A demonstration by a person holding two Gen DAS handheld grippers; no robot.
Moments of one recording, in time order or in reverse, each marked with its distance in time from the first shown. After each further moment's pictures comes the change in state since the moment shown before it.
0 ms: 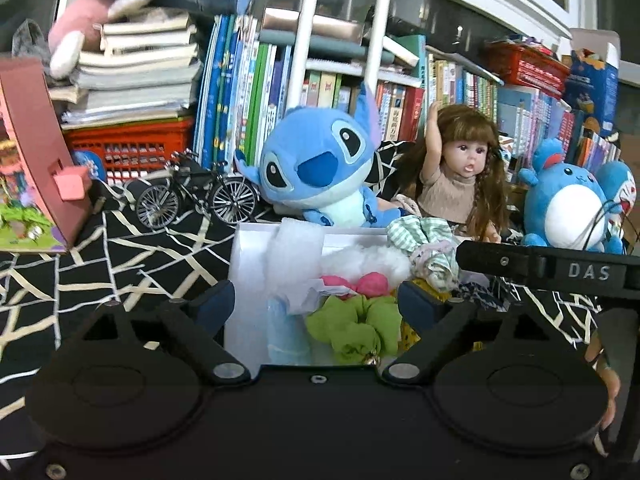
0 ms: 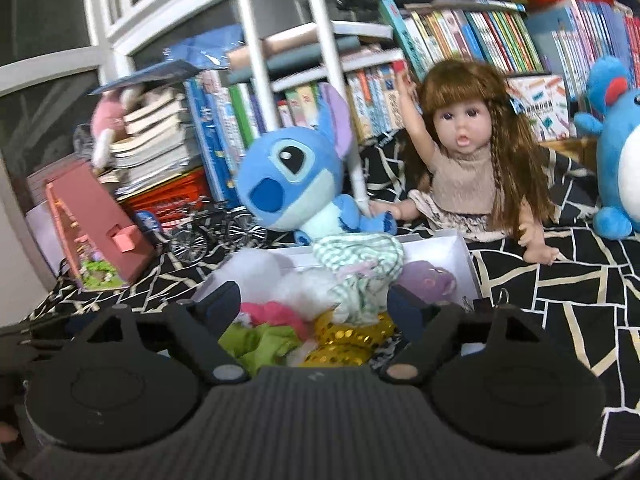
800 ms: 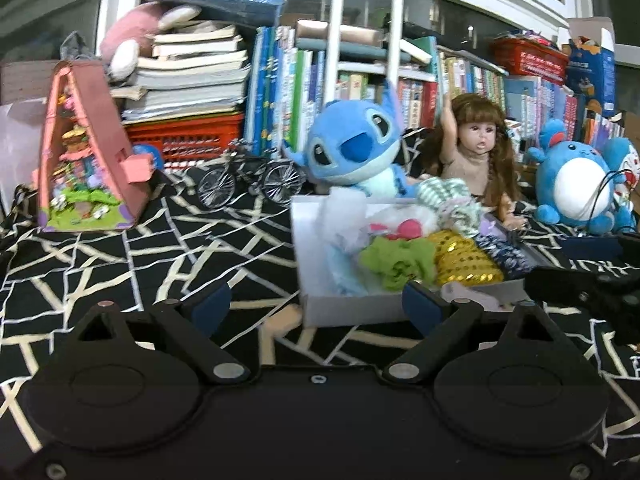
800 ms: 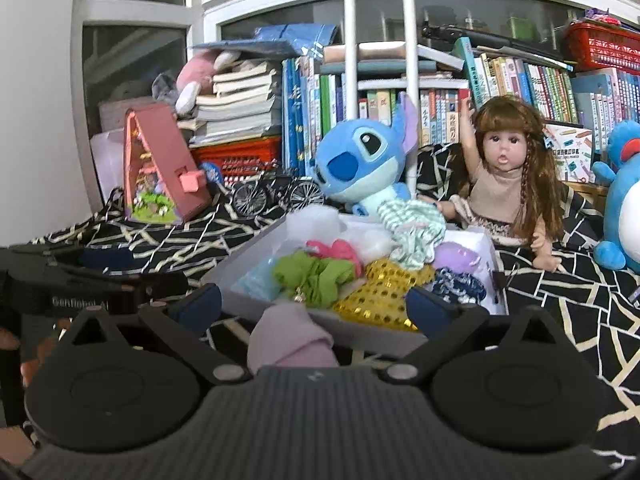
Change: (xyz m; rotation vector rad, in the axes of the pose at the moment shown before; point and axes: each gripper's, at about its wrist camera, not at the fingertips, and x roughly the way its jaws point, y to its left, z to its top) left arm -0.066 0.033 -0.053 0.029 -0.015 0.079; right arm -0.067 0.046 -0.058 -0.239 -0.013 0.061
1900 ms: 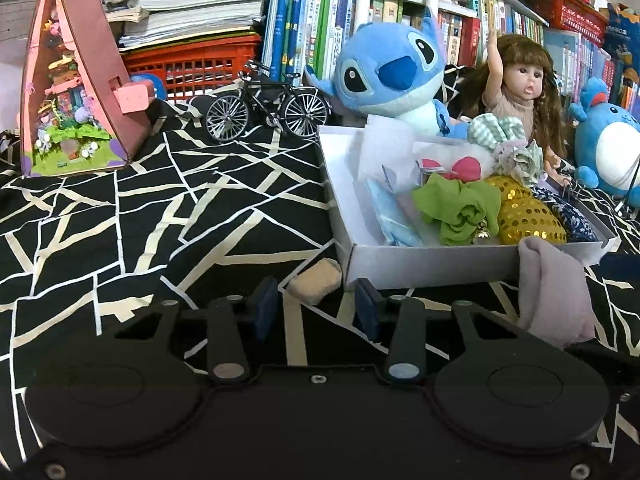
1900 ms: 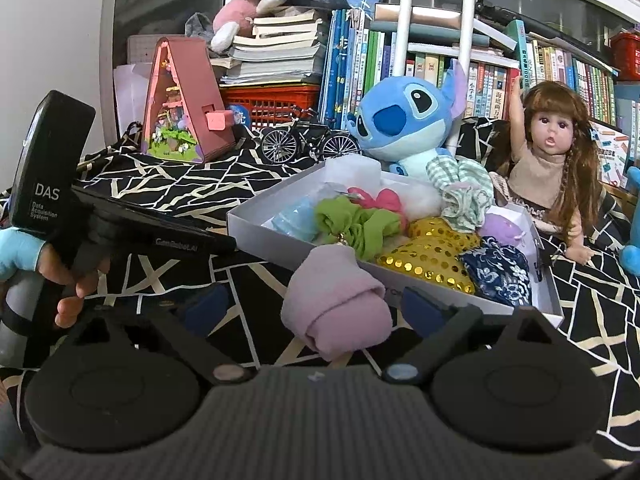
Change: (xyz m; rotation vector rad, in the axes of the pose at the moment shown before) left arm 0.075 0.020 -0.015 -0.025 0.165 0.026; right arm 0.030 0.037 -0.028 -0.132 0.095 0.014
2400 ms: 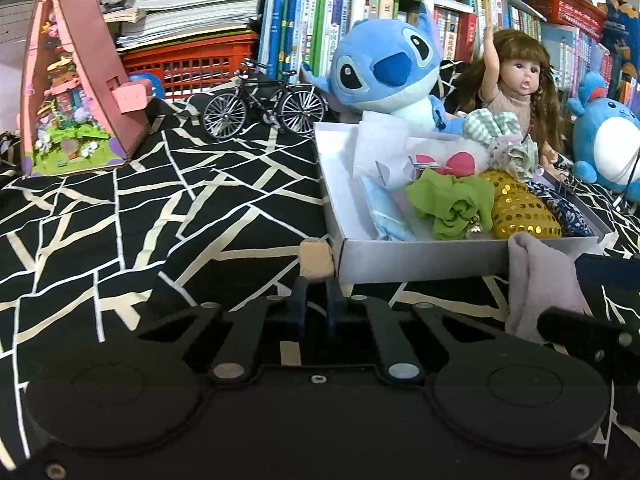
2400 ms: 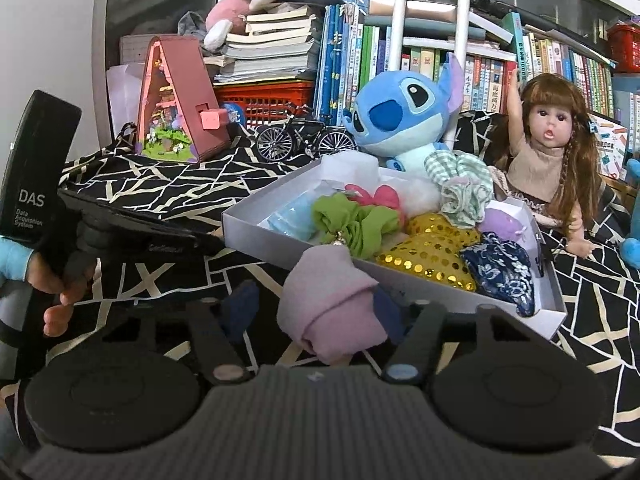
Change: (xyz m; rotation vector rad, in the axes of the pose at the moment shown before) left arm -0.007 -0.005 -0.001 0.001 0.013 0.011; right arm 0.002 -0.003 0.001 0.028 0.007 -0.006
